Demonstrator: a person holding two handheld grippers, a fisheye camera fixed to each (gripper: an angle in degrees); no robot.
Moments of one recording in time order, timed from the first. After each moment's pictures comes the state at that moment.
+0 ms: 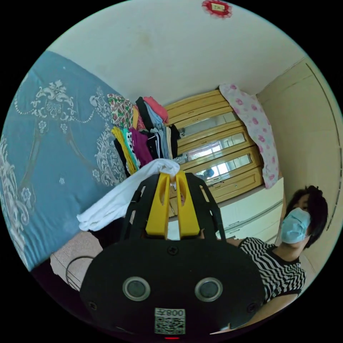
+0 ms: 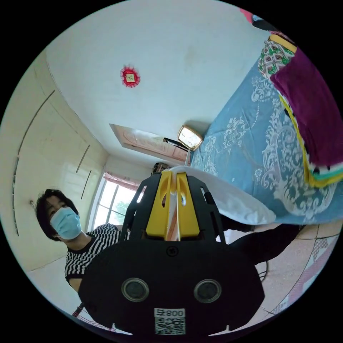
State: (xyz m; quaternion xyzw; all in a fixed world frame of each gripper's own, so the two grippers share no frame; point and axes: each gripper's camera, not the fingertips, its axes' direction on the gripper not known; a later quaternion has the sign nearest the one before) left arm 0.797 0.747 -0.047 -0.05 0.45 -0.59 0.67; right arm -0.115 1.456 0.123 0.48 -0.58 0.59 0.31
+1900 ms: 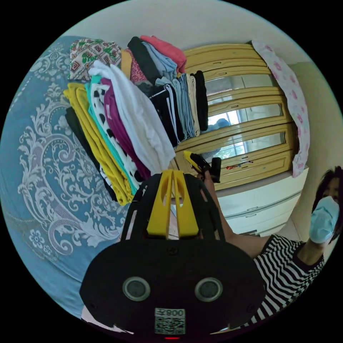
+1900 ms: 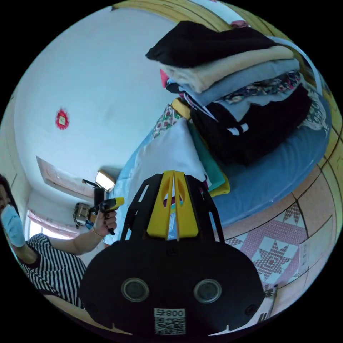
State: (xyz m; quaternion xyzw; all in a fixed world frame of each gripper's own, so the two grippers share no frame) left arm 1.090 1.193 0.472 -0.20 0.52 -0.49 0.67; right arm -0.205 1.773 0.353 0.26 -0.34 0.81 0.39
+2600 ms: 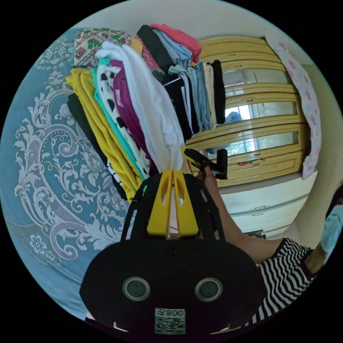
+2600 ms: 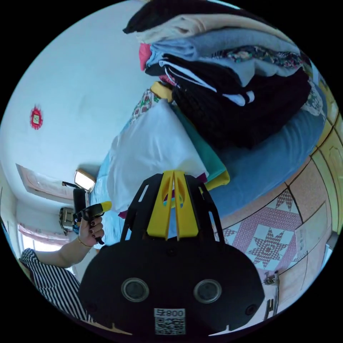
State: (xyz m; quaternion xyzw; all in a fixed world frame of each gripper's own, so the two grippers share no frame) left arm 1.045 1.256 0.466 -0.25 0.51 -0.47 0.67; right arm -0.193 1.635 0.358 0.18 -0.35 0.84 0.39
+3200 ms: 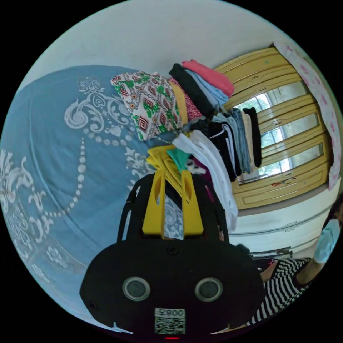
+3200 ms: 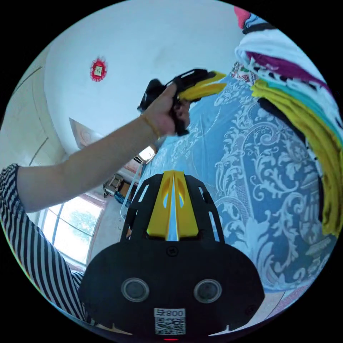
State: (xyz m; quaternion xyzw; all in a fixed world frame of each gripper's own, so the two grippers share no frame) left arm 0.807 1.264 0.502 -0.27 0.37 -0.45 0.76; right arm -0.145 1.252 0.302 0.42 -0.43 0.69 0.40
